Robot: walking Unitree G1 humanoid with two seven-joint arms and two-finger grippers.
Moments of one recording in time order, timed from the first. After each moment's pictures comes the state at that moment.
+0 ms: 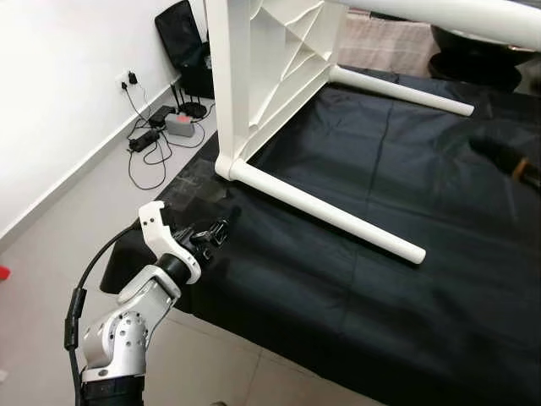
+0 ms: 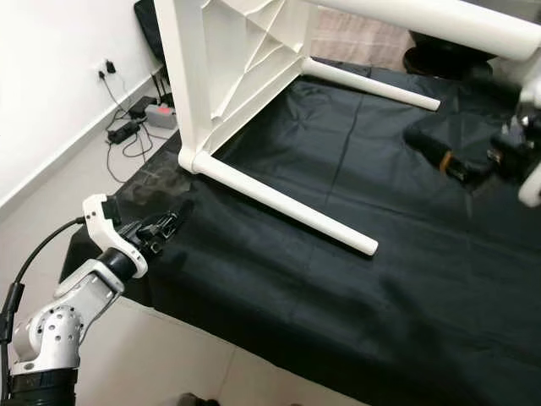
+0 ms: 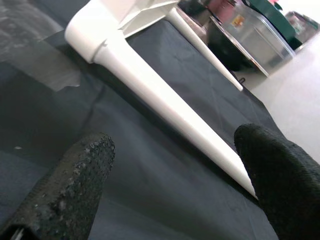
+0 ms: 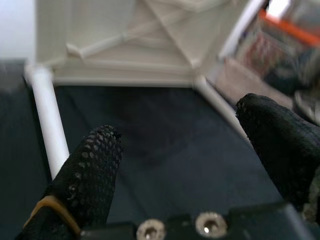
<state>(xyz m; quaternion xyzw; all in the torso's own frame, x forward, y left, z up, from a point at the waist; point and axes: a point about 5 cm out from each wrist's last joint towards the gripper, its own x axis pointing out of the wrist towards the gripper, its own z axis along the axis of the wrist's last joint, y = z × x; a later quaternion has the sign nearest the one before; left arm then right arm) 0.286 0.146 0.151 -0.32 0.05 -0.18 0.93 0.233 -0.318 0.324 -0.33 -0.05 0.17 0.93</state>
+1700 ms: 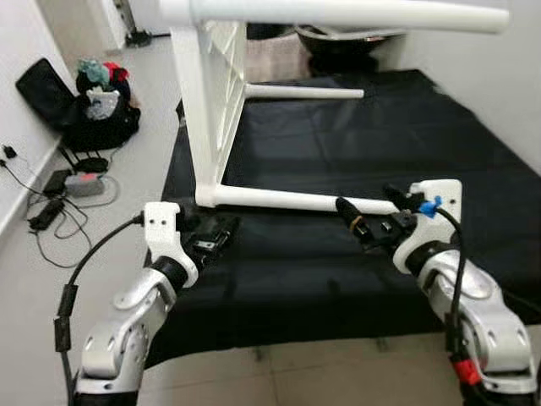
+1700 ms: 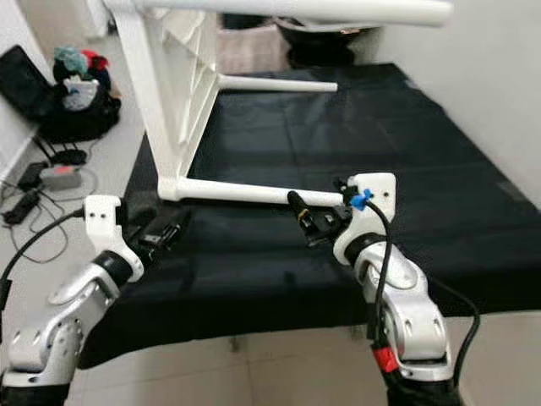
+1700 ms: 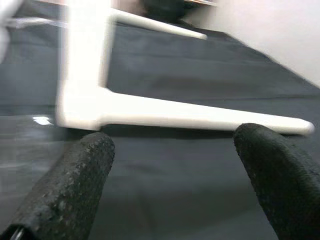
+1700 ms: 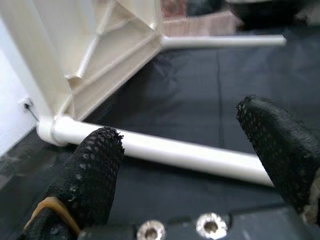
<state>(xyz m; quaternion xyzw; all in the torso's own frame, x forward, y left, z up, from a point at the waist) 0.282 0.154 0.165 -0.12 -0.01 -0.15 0.98 0.281 -0.179 0.210 -0.06 -0.03 0.14 0.99</state>
